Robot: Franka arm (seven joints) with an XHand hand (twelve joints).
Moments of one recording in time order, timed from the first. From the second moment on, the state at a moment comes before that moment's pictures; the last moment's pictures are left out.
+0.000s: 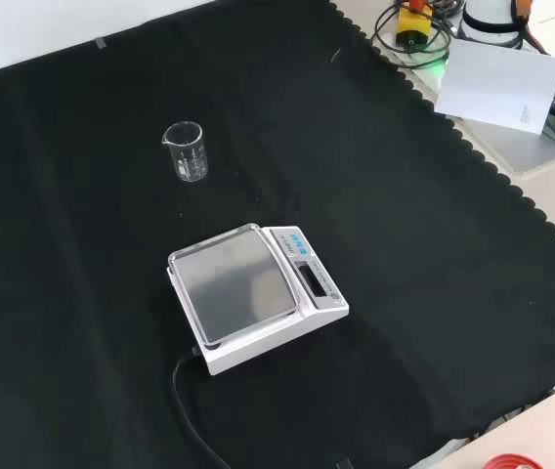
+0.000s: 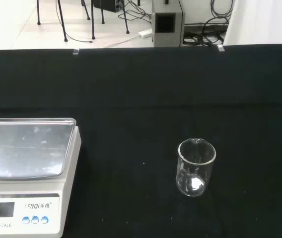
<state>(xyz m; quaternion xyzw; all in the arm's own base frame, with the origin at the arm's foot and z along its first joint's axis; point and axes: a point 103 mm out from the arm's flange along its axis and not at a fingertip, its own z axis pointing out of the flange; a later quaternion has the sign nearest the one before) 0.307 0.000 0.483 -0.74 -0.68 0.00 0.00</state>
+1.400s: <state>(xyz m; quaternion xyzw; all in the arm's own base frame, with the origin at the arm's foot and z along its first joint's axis) 0.406 0.000 0.373 -0.74 -0.66 0.05 0.13</state>
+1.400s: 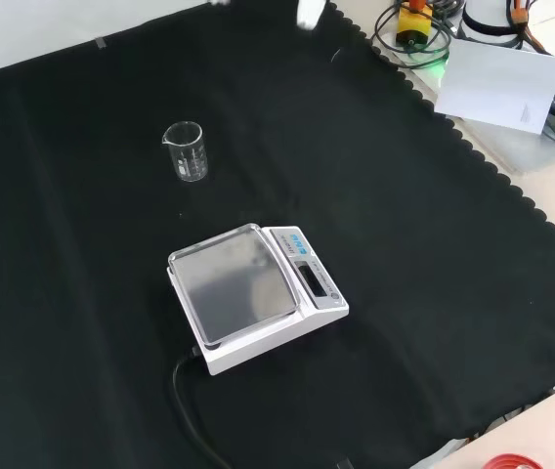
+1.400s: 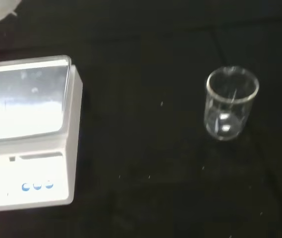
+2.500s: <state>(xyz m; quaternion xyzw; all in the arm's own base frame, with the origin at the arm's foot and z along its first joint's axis) 0.505 -0.080 0.233 -0.73 -0.63 0.15 0.22</state>
